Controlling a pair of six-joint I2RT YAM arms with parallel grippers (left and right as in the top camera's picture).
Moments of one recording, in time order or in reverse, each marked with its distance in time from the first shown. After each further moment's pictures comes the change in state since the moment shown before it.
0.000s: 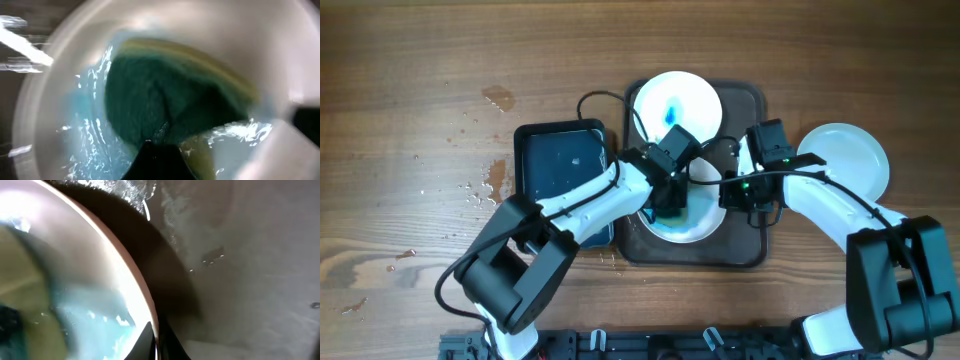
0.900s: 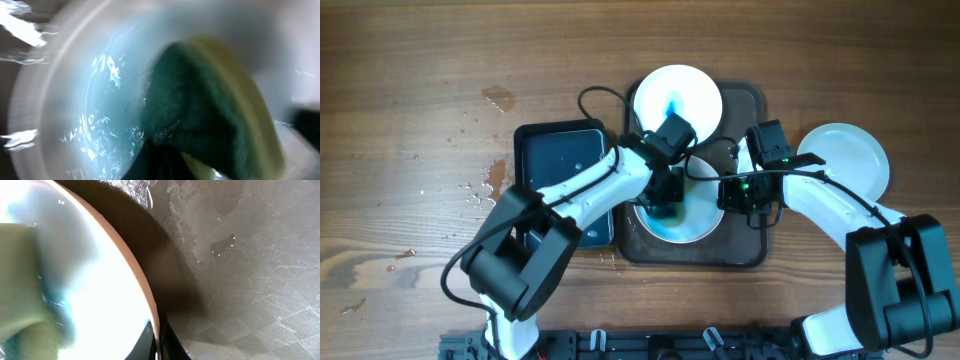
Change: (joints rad) left arm 0.045 0.051 0.090 -0.133 0.079 0.017; right arm -0.001 0.006 0.000 -0.011 -0.031 0.007
